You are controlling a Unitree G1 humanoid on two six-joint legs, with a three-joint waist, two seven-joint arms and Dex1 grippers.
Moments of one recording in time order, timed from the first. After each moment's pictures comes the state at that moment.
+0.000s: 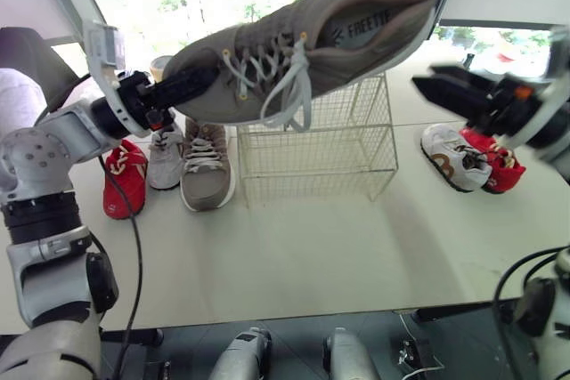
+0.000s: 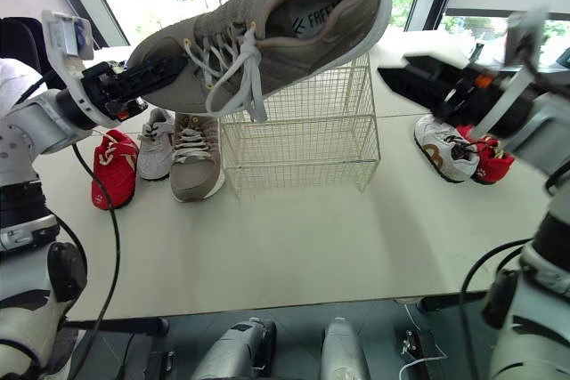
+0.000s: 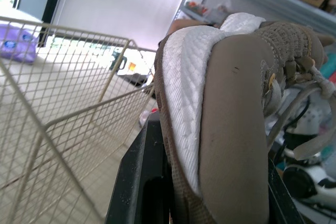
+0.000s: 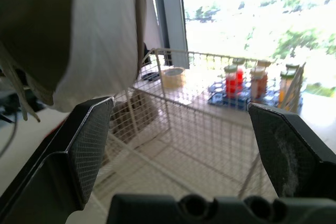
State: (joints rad) left arm -0.87 0.62 0.41 0.13 -1.01 1.10 -0.88; right arm -0.67 -0.70 -0.53 -0.19 1.03 1.16 0.63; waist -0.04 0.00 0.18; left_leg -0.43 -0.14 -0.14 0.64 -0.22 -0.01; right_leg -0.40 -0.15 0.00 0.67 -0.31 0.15
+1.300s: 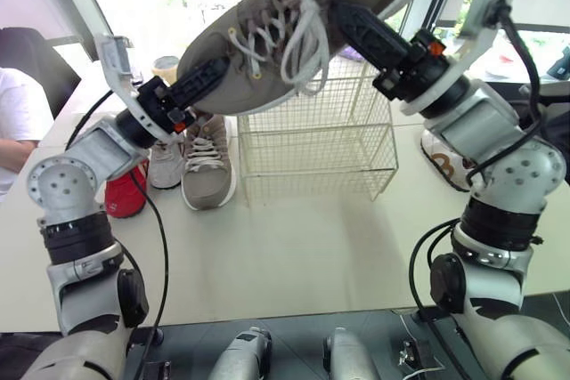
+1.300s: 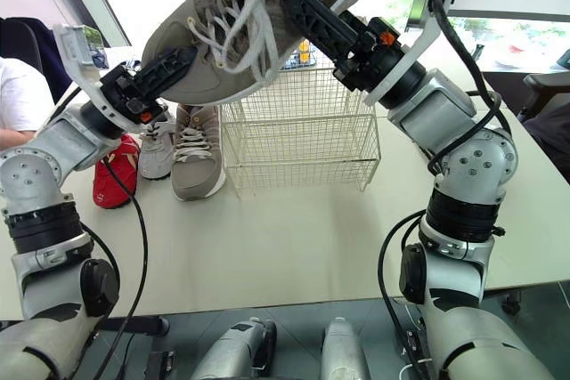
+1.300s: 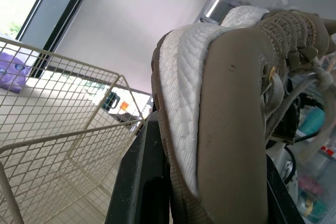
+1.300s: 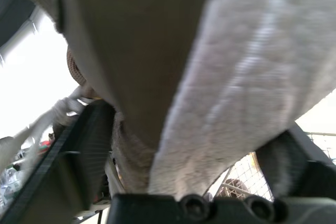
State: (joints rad) left arm -0.77 0.47 0.45 0.00 -1.24 1.02 -0.58; right arm -0.90 -0.37 -0.32 -0.21 1.18 0.88 0.32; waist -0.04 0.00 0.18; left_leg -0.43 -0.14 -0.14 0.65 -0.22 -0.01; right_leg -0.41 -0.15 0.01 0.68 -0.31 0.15
